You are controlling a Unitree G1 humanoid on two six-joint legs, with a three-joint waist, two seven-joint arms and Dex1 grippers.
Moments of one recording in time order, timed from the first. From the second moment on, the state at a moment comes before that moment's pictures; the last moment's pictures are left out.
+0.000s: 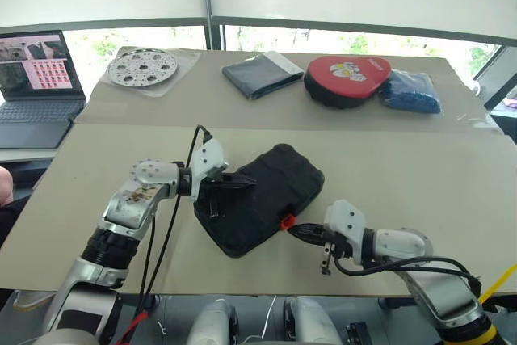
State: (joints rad) left arm -0.51 0.58 -0.20 0.02 -0.28 0.33 -1.14; right arm -0.01 -0.63 0.20 -0.47 0.23 0.38 0.83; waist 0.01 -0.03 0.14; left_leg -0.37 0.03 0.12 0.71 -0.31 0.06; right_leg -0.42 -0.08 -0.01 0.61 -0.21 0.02
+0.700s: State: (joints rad) left arm -0.51 0.59 -0.22 -0.01 -0.24 0.34 -1.15; right arm 0.05 -0.60 0.07 -0.52 0.37 0.60 0.73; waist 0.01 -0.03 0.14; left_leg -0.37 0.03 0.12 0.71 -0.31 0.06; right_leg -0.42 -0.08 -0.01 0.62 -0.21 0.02
